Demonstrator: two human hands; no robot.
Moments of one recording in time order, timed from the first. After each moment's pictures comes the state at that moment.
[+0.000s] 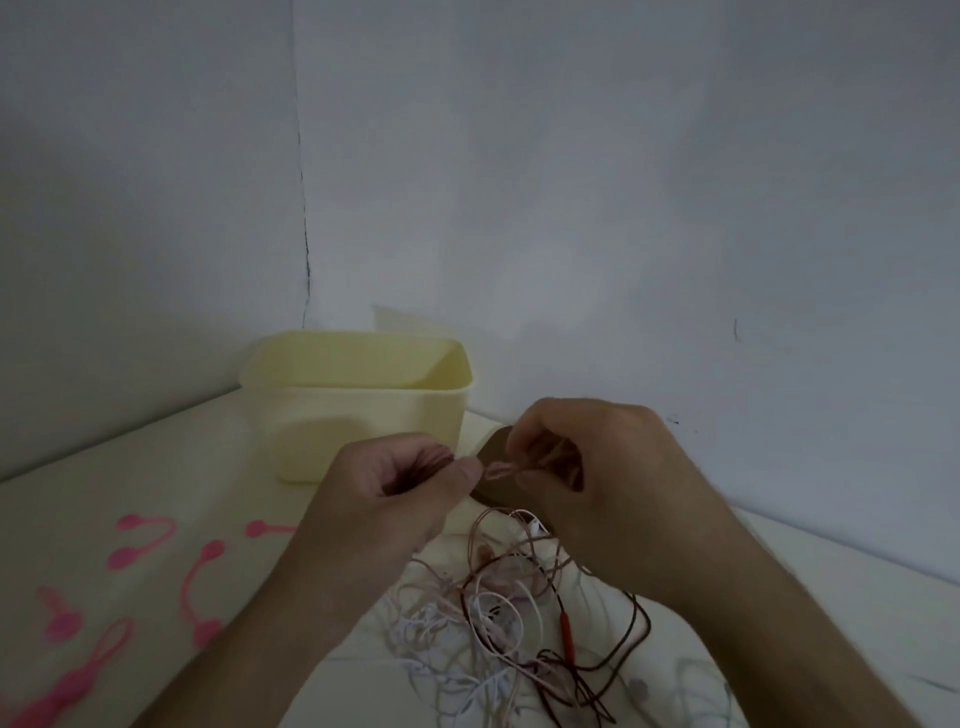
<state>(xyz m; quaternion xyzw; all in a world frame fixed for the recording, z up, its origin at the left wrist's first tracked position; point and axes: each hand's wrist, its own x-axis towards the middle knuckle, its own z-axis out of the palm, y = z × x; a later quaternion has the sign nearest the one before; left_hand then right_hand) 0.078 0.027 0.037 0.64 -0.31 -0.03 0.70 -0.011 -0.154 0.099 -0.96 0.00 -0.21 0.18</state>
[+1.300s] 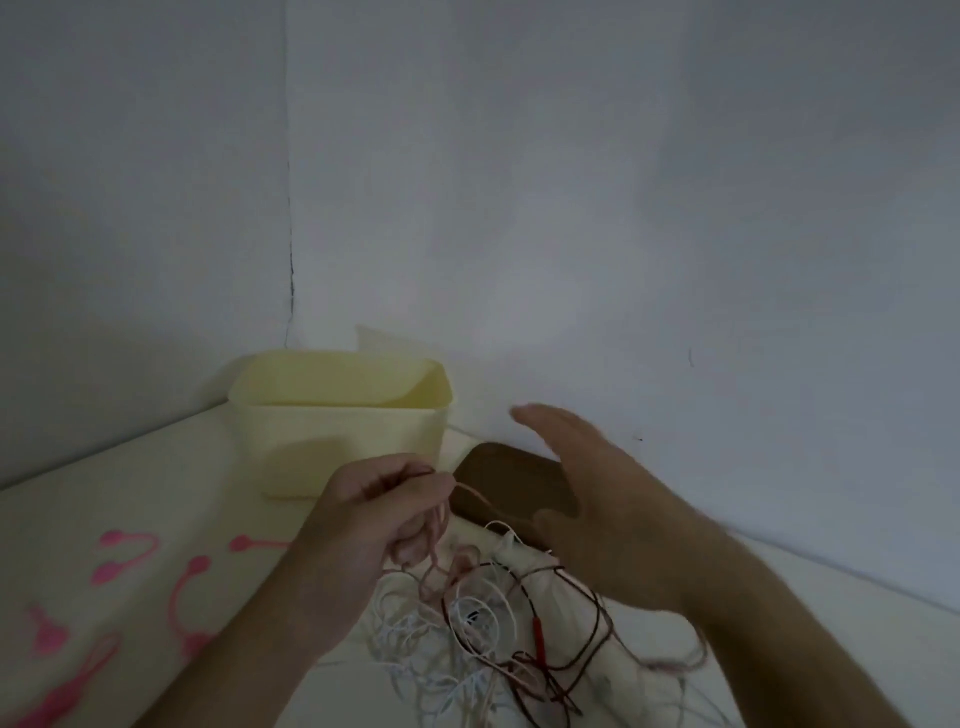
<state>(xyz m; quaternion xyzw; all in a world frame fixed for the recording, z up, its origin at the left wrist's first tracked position) 0.080 0.025 0.036 0.53 -0.31 -0.14 0.78 -0.029 -0.163 0.111 -0.98 0.01 -0.09 0.20</state>
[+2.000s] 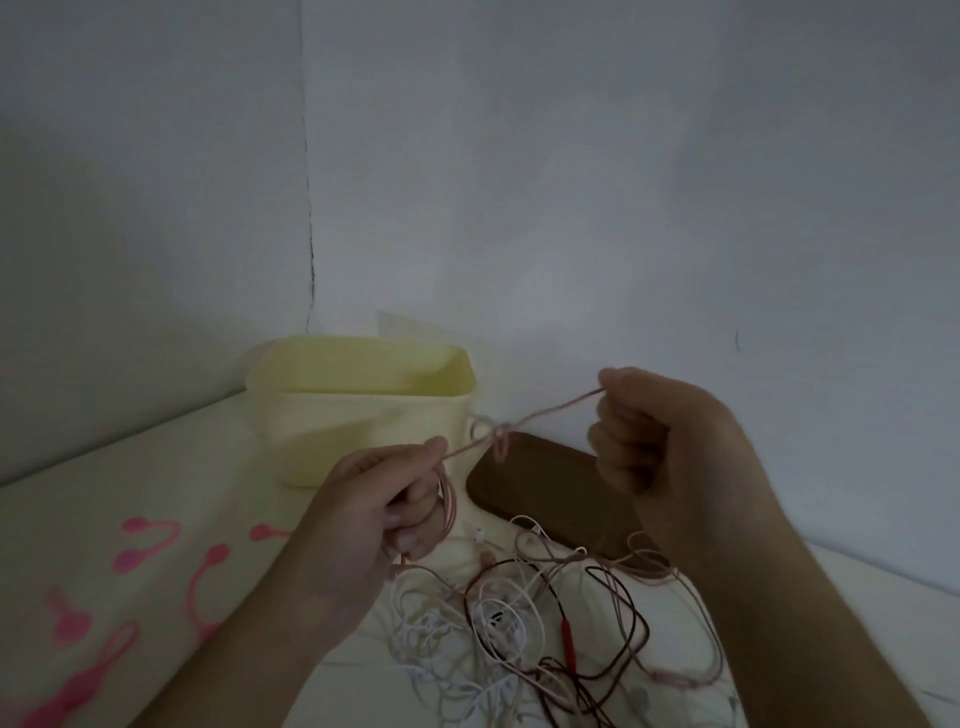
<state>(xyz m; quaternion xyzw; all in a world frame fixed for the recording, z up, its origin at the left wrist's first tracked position) 0.090 0.027 0.035 0.51 -0.25 -0.16 0.81 0.004 -0.176 0.108 -0.63 0.02 -0.21 0.74</state>
